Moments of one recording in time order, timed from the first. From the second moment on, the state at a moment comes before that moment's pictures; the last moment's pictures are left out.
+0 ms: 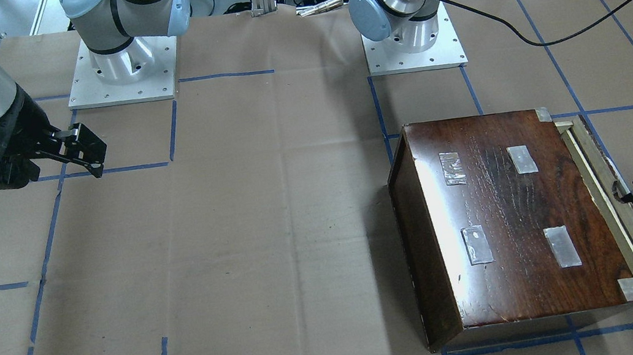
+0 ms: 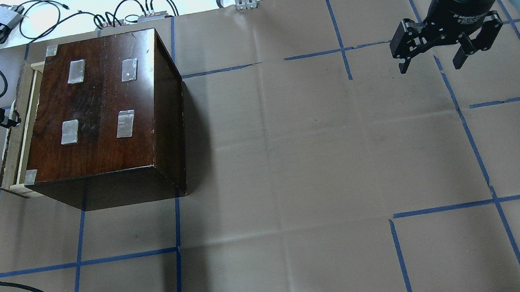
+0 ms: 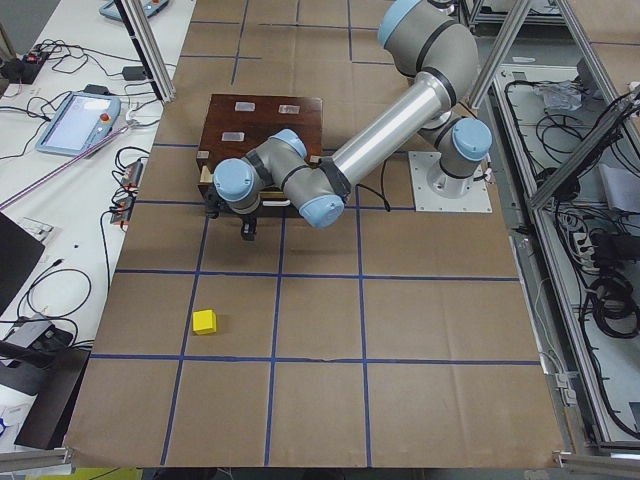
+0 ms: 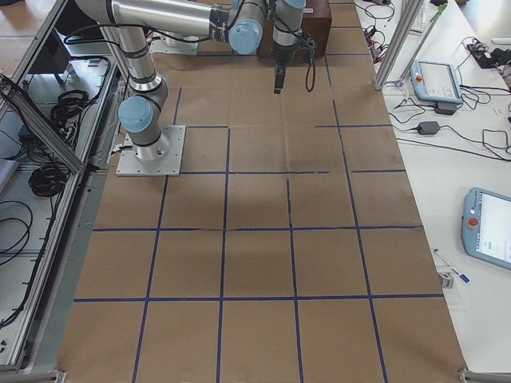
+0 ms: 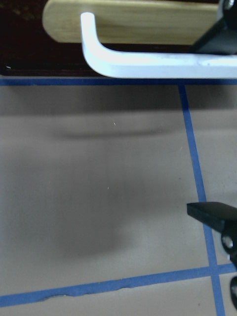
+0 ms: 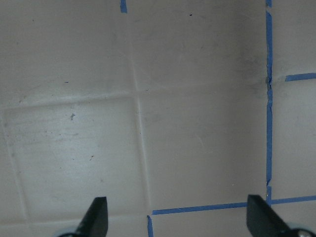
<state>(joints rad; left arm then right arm) -0.90 -2.09 -1.39 -1.40 1.33 0.74 1.45 -1.53 1.63 -1.62 -1.56 -0.03</state>
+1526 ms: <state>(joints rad) -0.83 -2.13 -1.32 -1.41 1.38 0.81 1.45 -1.53 1.63 -1.62 -1.56 -0.03</state>
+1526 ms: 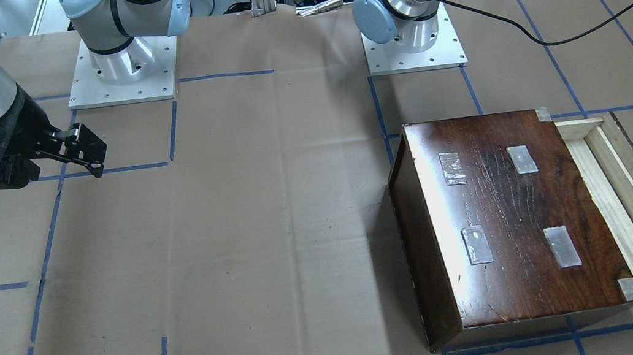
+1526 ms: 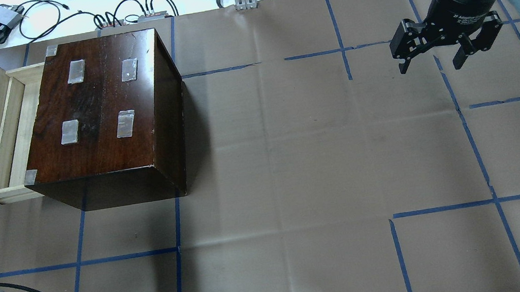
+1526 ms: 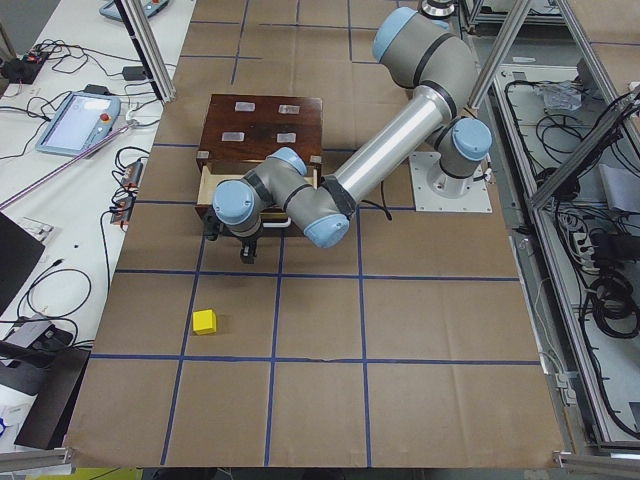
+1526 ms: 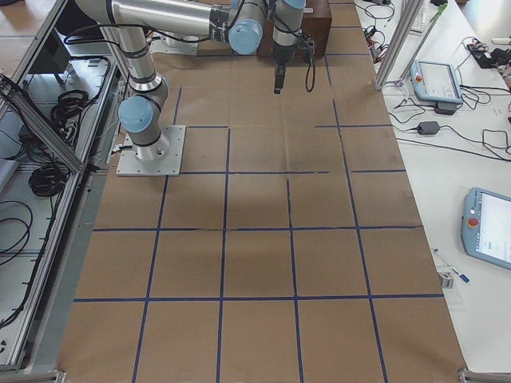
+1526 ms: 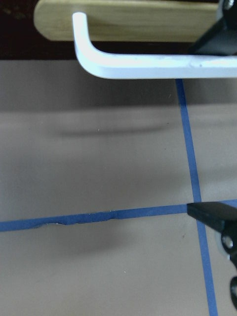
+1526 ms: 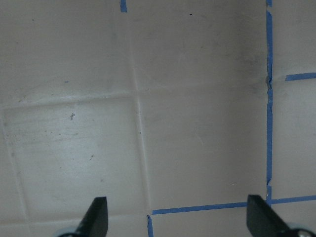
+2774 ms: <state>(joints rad) -0.81 -2.19 -1.15 -1.42 1.43 0.83 1.45 -1.53 1.63 -1.62 -1.56 -0.03</state>
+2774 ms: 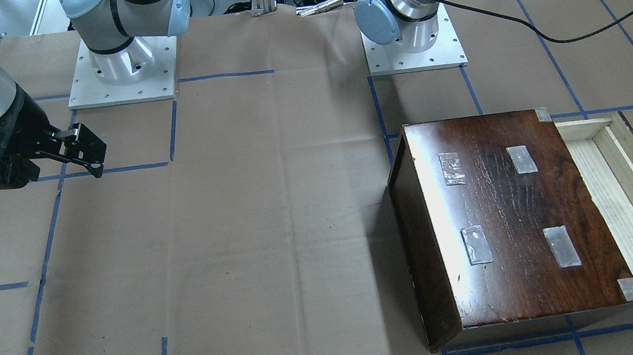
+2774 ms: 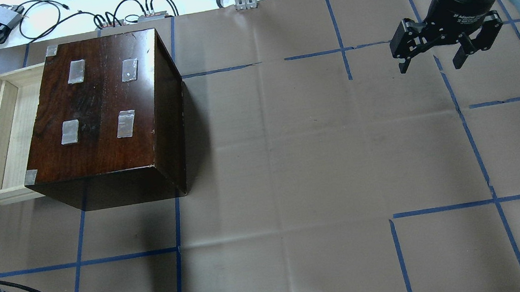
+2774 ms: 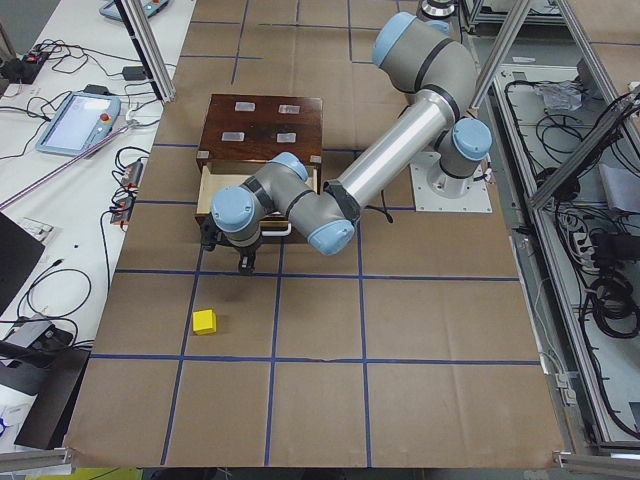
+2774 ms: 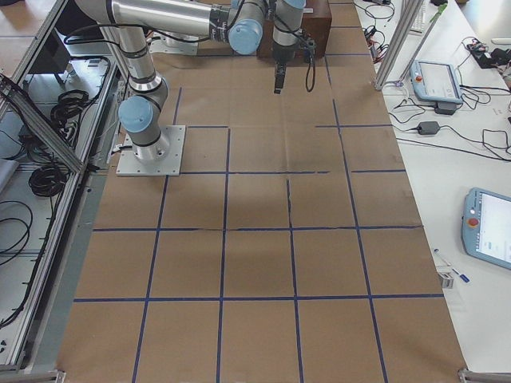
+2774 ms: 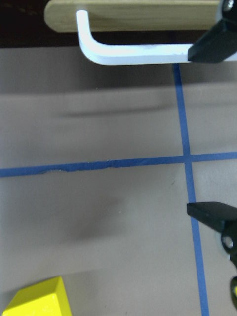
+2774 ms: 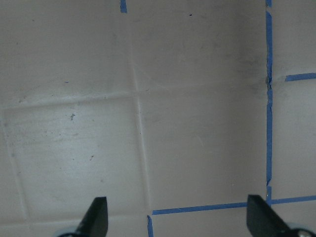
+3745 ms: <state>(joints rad) -0.81 -2.52 -0.66 -1.46 1.45 0.82 1.45 -1.53 1.63 -1.62 -1.56 -0.03</state>
